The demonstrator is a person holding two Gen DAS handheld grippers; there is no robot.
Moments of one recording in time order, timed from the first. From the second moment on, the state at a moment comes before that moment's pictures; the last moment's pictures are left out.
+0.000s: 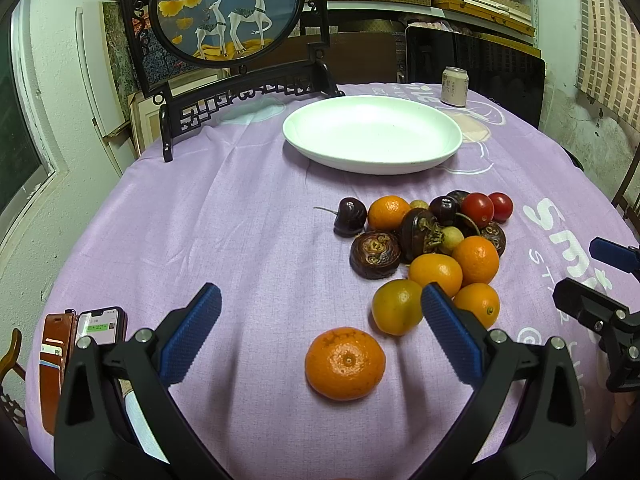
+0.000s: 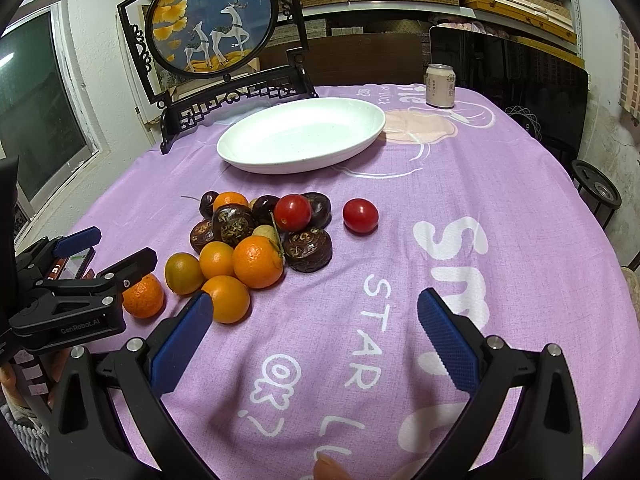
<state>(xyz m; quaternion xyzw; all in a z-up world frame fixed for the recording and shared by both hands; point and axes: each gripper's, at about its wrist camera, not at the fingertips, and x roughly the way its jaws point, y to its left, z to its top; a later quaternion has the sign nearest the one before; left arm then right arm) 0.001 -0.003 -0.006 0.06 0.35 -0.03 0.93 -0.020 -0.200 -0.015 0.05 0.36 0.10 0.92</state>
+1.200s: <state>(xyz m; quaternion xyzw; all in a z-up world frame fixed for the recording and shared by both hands) 0.018 0.002 -0.051 0.05 0.47 -0.07 0.88 -0.013 -0.196 -0.059 -0.04 0.47 0.11 0.88</state>
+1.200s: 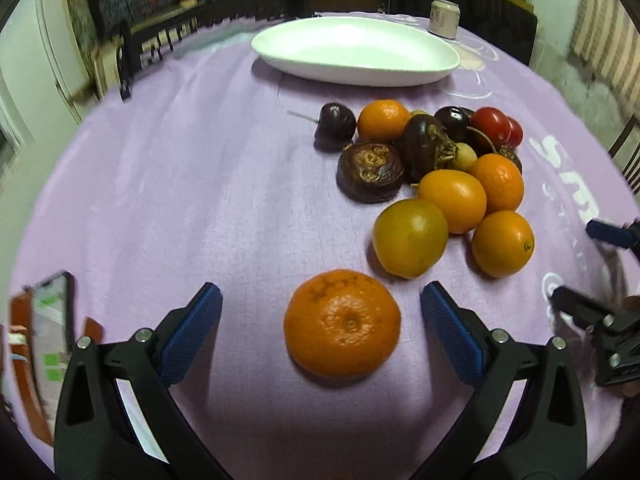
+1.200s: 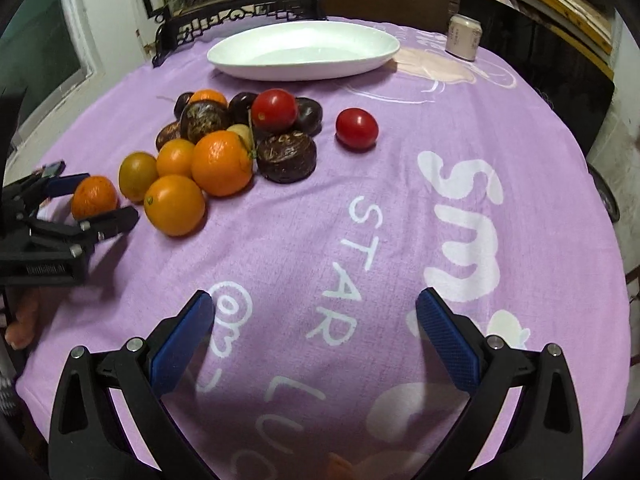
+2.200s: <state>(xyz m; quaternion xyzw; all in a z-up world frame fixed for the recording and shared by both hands) -0.001 0.005 -0.033 0.05 0.43 -0.14 0.89 -0.004 -0.256 -0.022 0.04 0.39 0.14 0.91</state>
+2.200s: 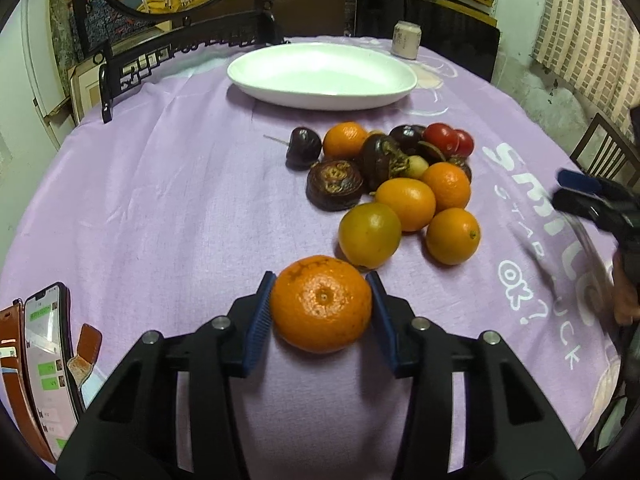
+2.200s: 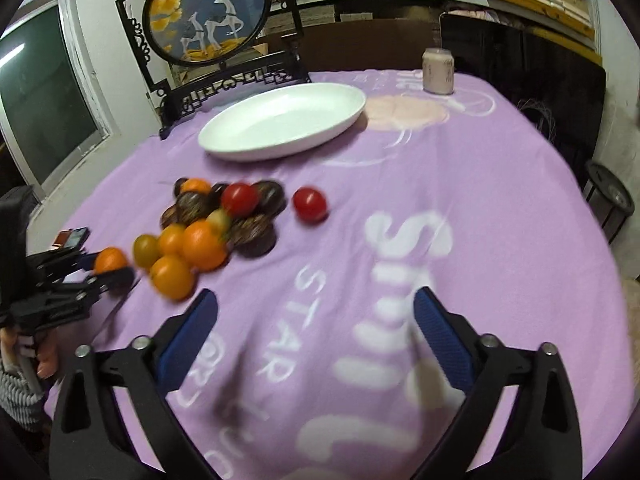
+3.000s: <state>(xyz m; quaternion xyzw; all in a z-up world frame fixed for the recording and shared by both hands) 0.011 0.015 -0.034 0.01 0.44 -0.16 0.88 0.091 -0.239 -0.040 0.02 0.42 0.18 0.89</state>
